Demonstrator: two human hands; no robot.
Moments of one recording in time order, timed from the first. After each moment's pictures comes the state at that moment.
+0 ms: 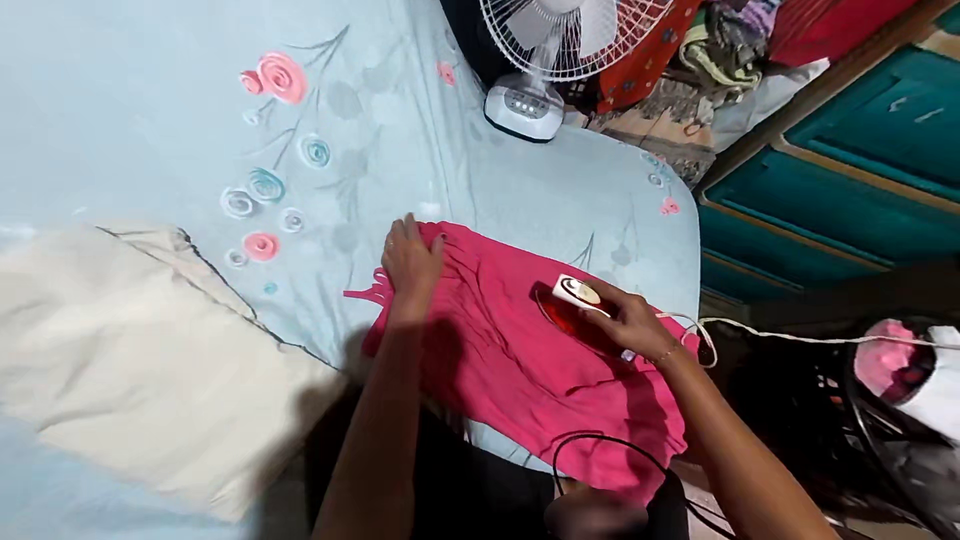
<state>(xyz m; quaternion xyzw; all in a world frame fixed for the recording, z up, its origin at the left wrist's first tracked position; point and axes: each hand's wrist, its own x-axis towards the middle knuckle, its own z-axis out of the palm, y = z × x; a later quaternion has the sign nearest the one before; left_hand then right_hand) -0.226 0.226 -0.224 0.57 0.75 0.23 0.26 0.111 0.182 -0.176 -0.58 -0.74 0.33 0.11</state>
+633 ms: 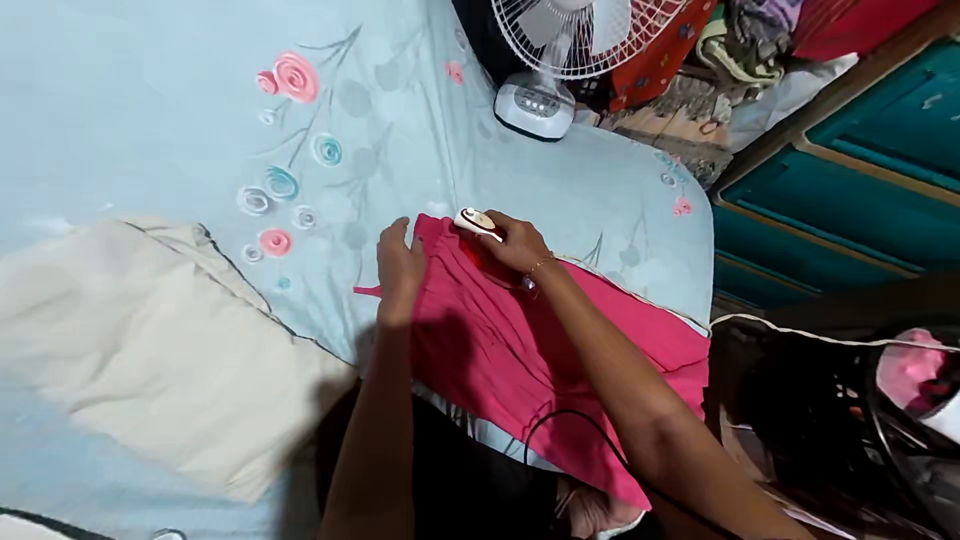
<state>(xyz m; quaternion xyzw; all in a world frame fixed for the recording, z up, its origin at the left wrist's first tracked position) -0.259 0.222 -0.219 0.51 0.74 0.32 0.30 -0.052 0.291 -0.198 -0.54 -0.77 0.32 0.10</state>
